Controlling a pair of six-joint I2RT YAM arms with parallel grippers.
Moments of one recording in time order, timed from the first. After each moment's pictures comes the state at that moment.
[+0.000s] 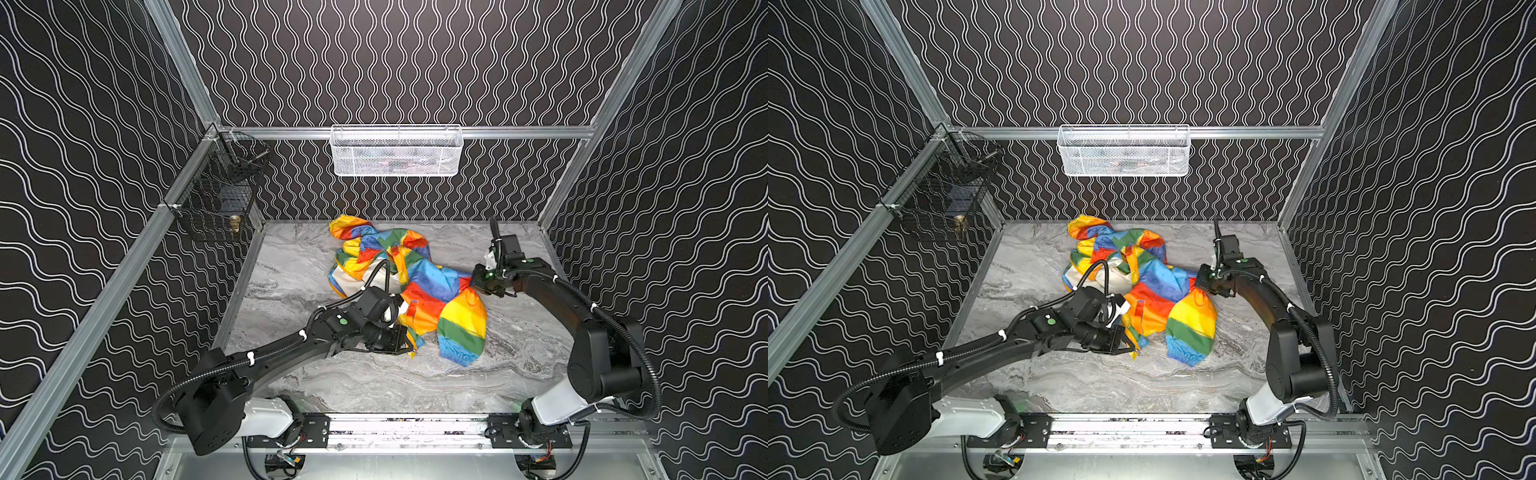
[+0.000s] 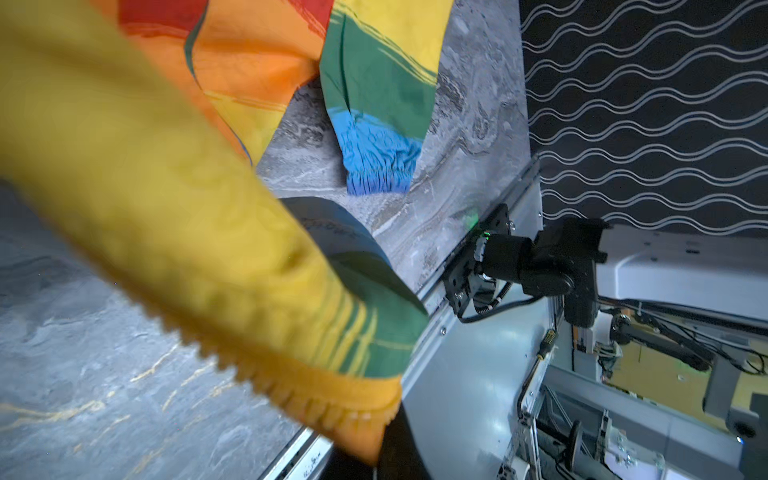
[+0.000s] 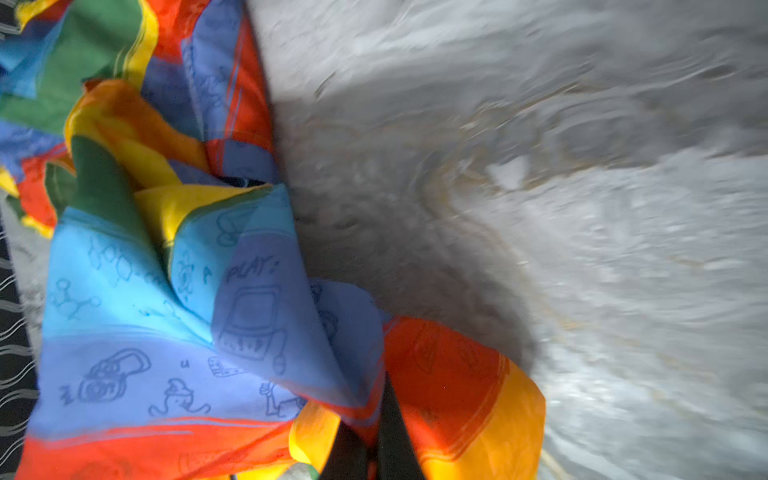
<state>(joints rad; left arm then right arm) -0.83 1.32 0.87 -0.44 0.53 -0.66 0.16 1.60 1.19 -0.67 -0.20 0.50</state>
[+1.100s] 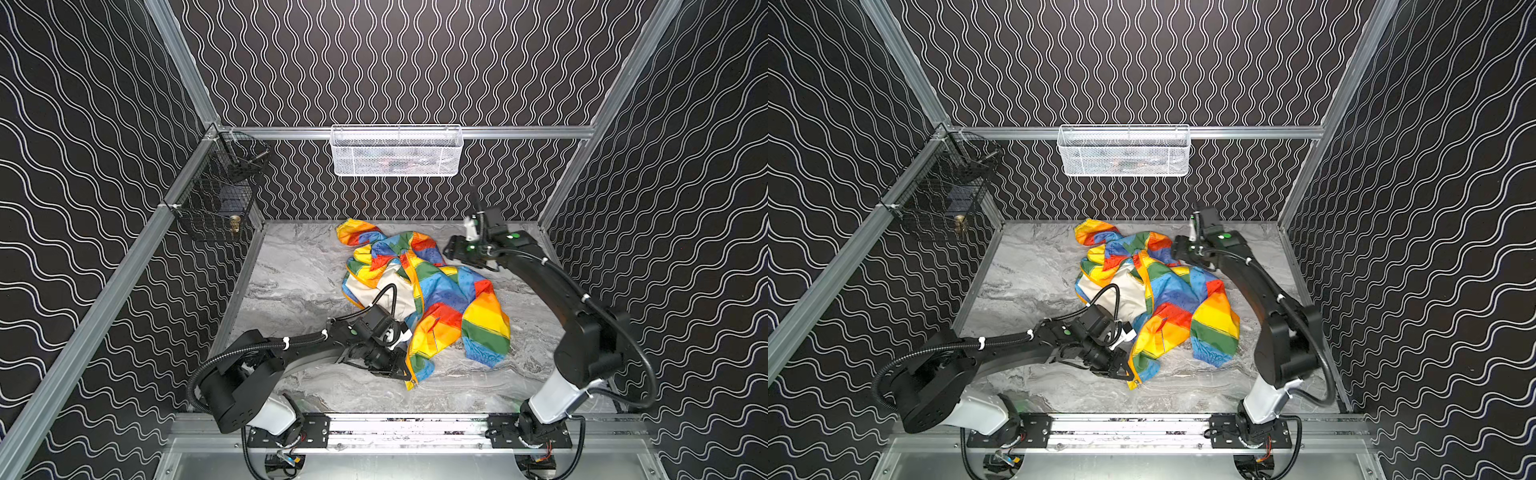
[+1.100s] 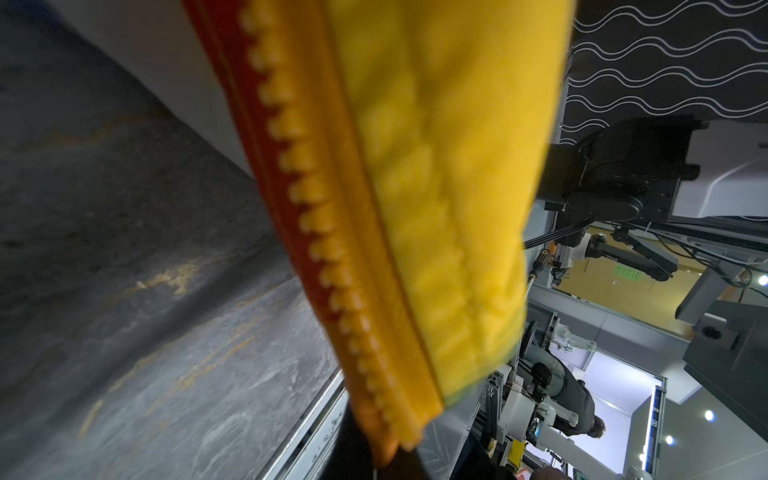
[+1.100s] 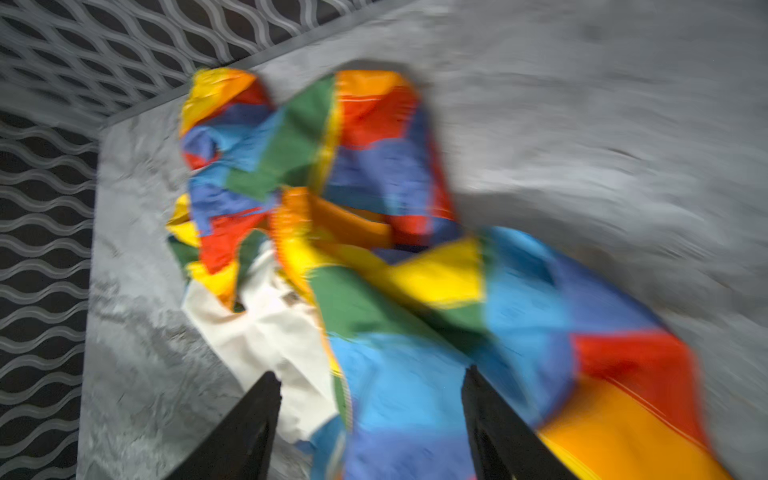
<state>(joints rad) -0.85 1.48 0.69 -0.29 0.72 -0.62 0.37 1.77 1.62 -0.73 -0.15 0.47</state>
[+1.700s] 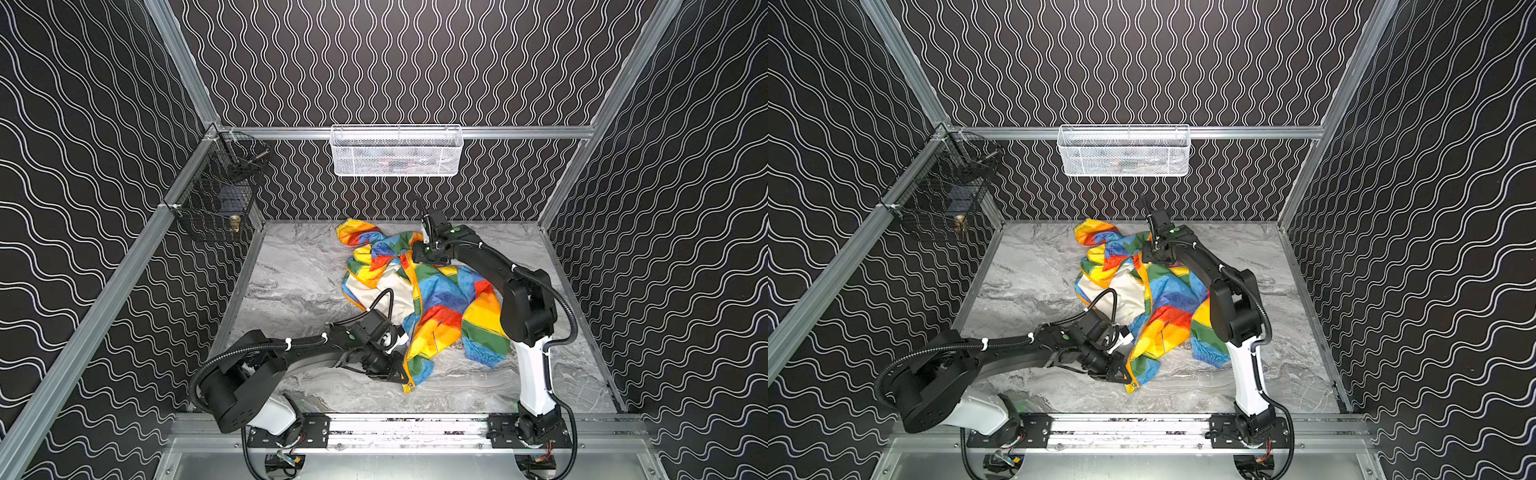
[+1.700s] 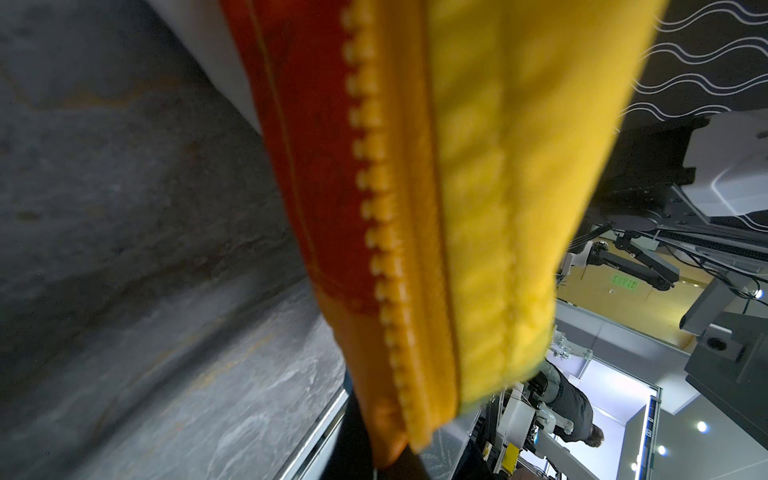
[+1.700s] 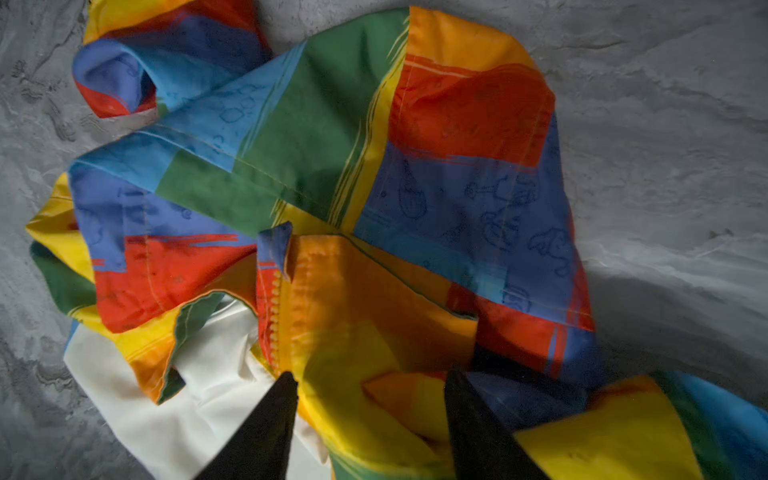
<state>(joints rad) -0.85 1.47 0.64 -0.23 0.71 -0.65 0.49 2.19 1.92 -0.74 -0.02 0.40</state>
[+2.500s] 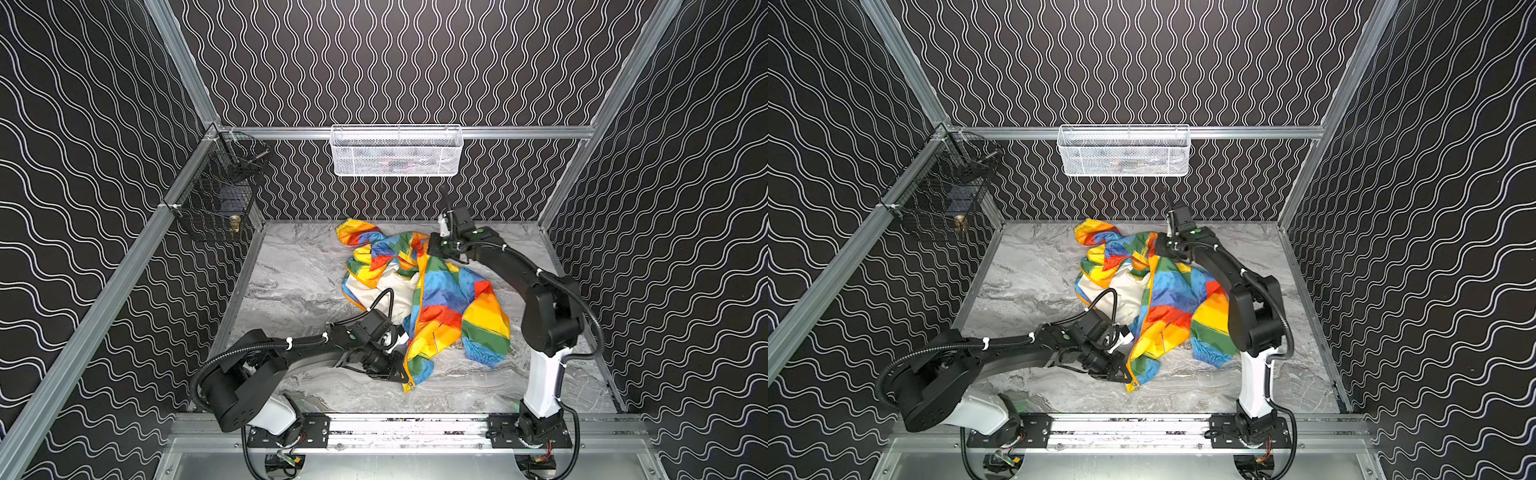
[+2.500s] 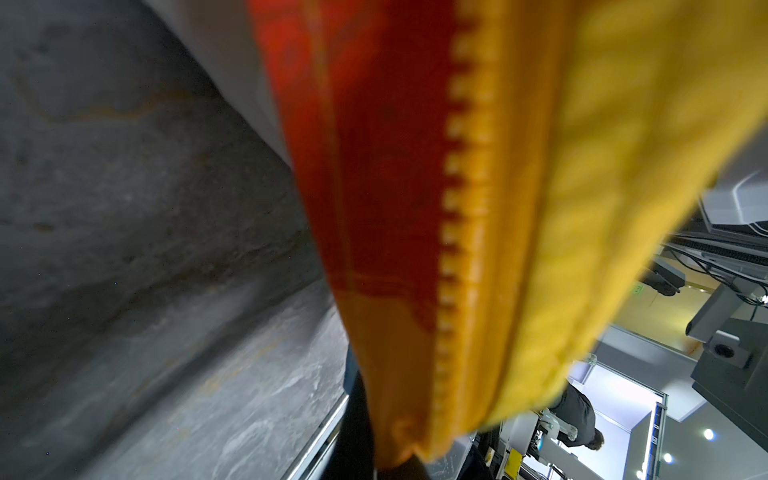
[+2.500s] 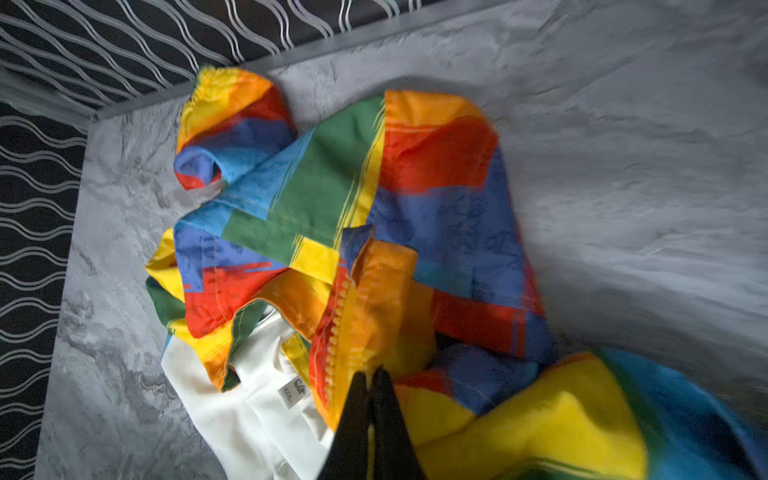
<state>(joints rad) -0.85 1.49 0.65 -0.23 0.69 -0.65 0.36 1.97 1.70 -0.57 -0.13 0.48</state>
